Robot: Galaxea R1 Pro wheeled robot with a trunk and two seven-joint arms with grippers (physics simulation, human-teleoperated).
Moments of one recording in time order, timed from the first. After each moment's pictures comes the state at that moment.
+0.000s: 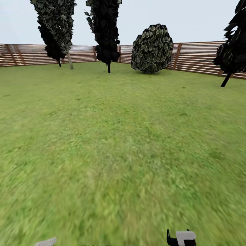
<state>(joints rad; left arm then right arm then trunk) -0.40 0.21 0.04 0.03 0.22 -0.47 -0.10 -0.35 0.01 -0.28 -0.13 0.54 -0.62 -0.40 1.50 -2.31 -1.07</state>
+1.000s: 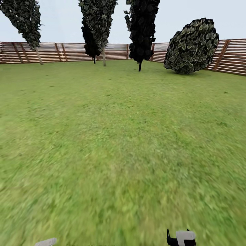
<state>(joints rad) -0.40 0.21 0.04 0.03 0.22 -0.47 -0.10 -0.35 0.01 -0.28 -0.13 0.54 -0.62 -0.40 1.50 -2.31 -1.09</state>
